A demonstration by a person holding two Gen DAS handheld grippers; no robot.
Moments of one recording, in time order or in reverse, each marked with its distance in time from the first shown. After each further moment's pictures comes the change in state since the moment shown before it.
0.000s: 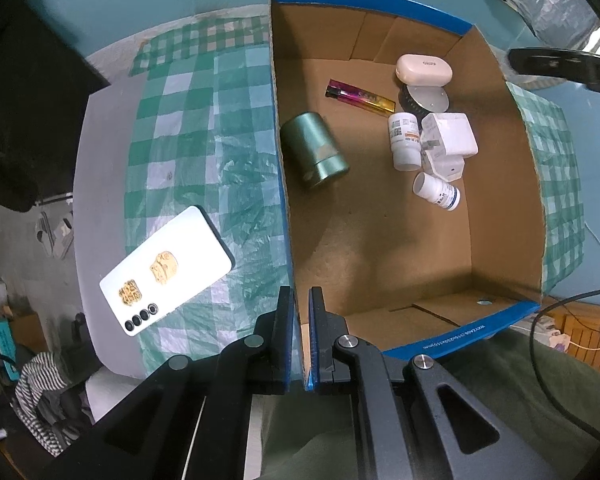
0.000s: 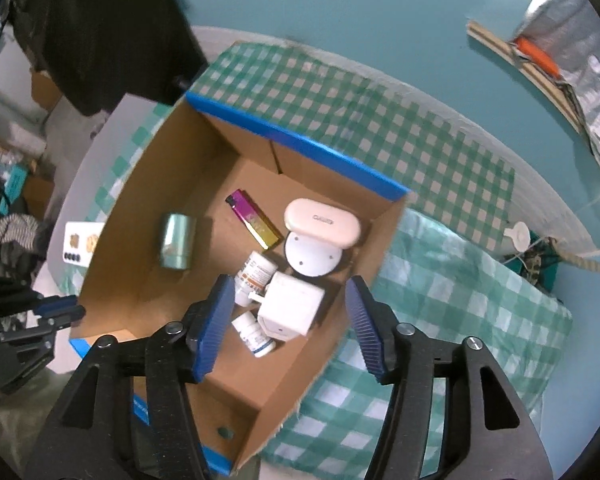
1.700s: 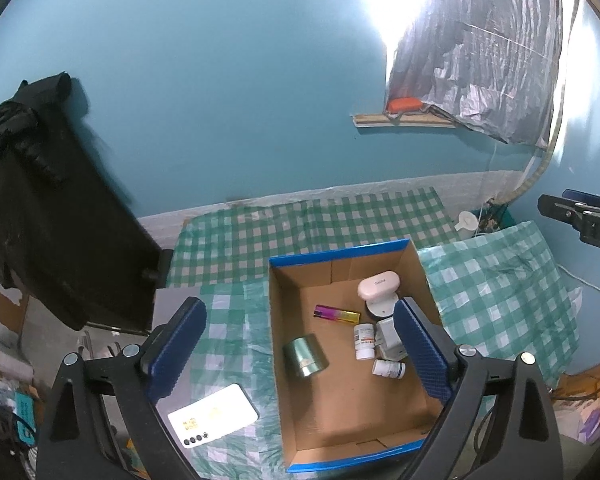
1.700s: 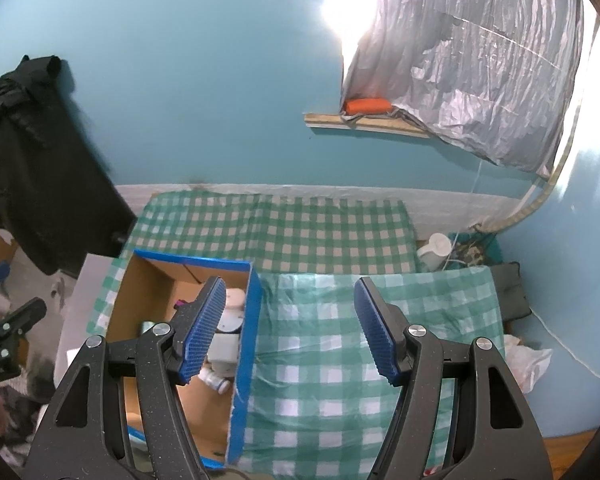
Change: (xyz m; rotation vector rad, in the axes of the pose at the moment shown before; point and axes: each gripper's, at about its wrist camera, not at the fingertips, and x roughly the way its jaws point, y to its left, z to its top) left arm -0.174 -0.063 0.034 0.046 -0.613 0.136; right arm -0.163 -0.055 -0.081 0.361 -0.458 -0.213
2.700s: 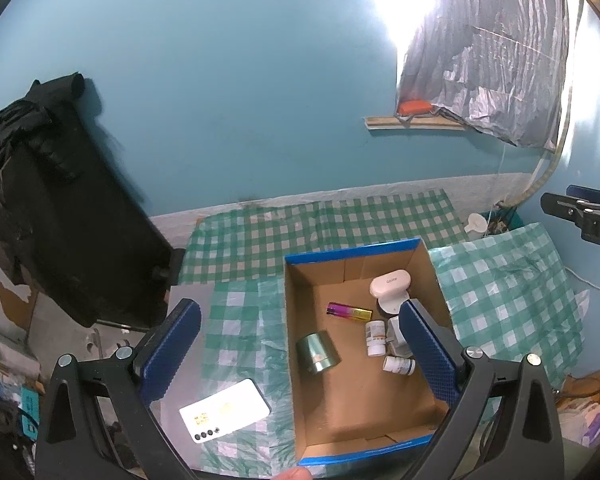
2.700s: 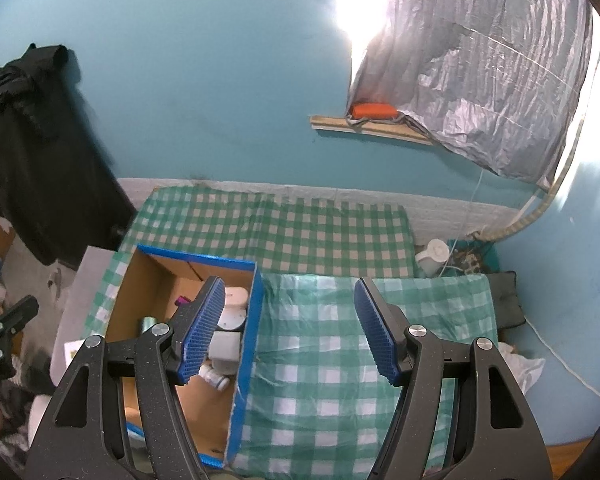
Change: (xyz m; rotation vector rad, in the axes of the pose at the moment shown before) left arm -0.012 0.008 -0.005 -0.004 -0.005 0.040; right arm -0.005 0.011 0.002 -0.043 0.005 -0.006
